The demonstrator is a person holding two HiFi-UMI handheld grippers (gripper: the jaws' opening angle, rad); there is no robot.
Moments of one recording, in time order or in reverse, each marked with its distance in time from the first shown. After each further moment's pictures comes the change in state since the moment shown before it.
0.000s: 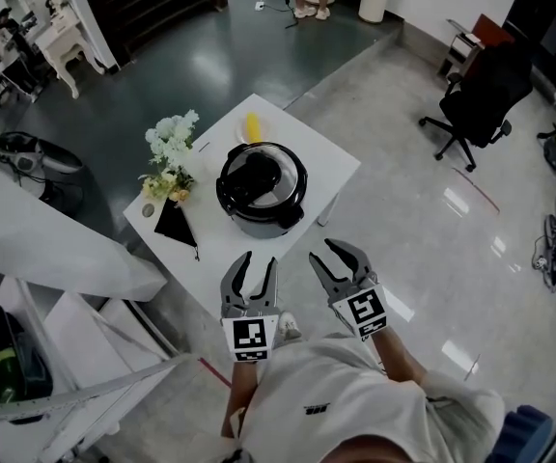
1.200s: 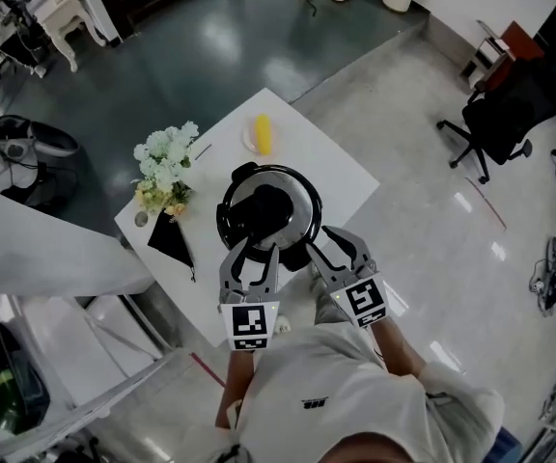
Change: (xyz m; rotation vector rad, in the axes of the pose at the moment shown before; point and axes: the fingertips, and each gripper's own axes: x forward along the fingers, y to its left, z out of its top) left arm 0.157 0.069 0.000 -0.034 0.092 0.036; right arm 0.149 -0.090 0.014 -0.021 0.038 0.092
